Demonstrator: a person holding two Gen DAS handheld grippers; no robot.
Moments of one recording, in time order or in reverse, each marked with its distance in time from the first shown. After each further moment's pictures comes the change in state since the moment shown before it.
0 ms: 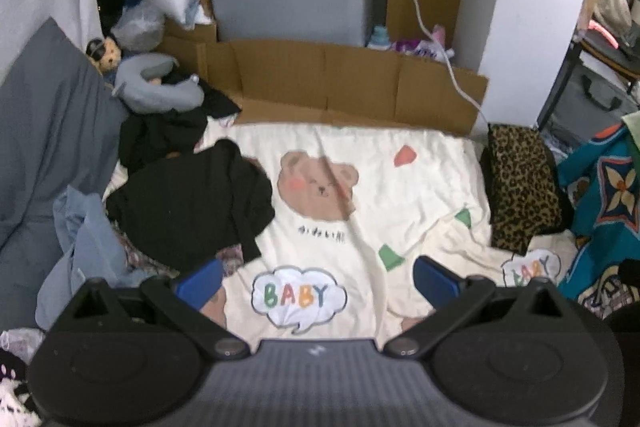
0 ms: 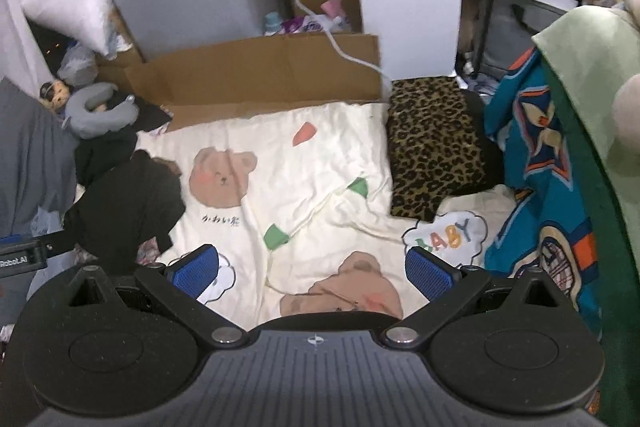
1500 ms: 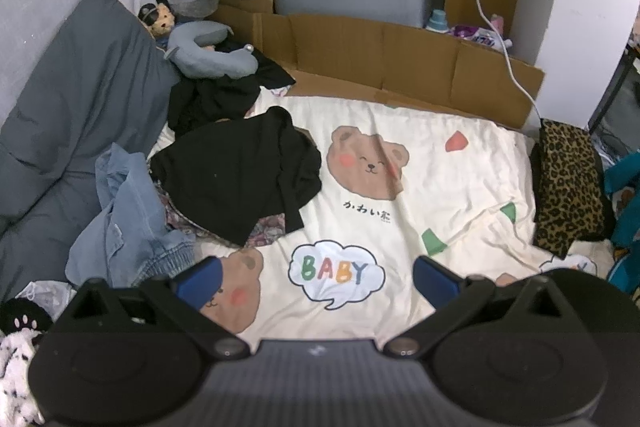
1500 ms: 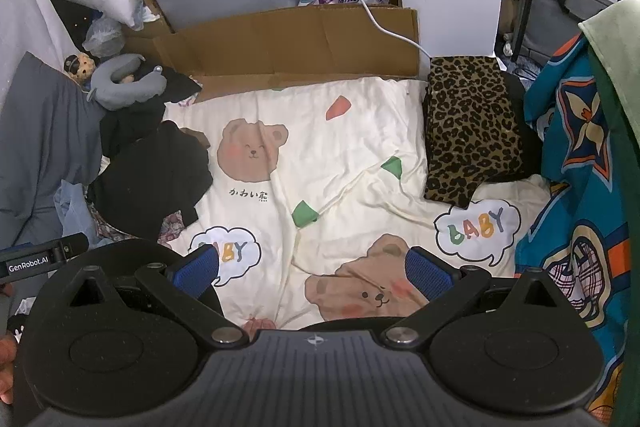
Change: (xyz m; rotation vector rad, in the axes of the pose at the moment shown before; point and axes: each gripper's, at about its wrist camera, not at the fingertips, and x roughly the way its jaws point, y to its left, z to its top) left arm 0.007 0.010 -0.010 -0.098 0.056 0.146; right arm 0.018 0.007 0.012 -0.047 0.090 0.097
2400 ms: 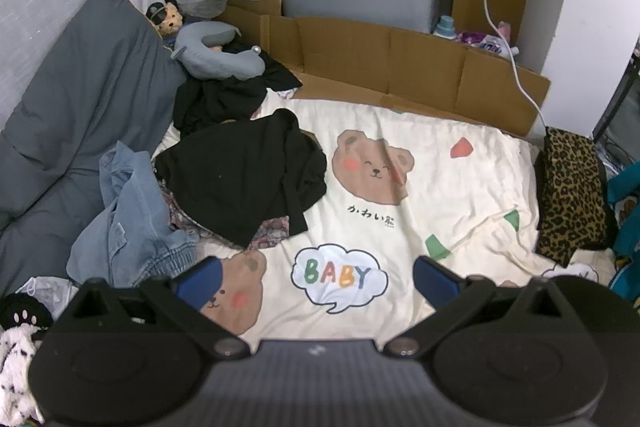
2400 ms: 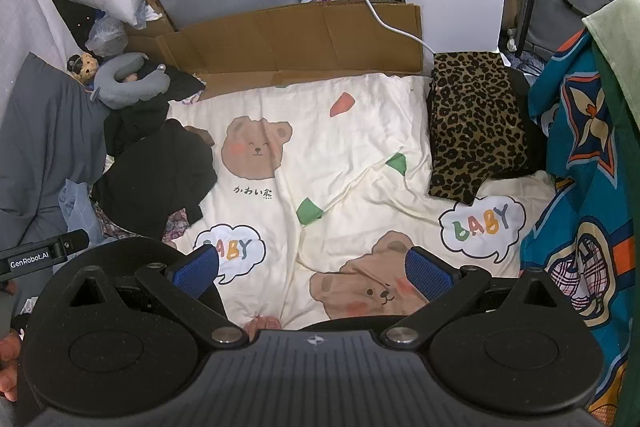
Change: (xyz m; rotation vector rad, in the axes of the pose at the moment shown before) left arm 0.002 0.005 0.001 -0.019 -0.011 0.008; right arm 0.002 -0.002 0.001 0.014 0.014 0.017
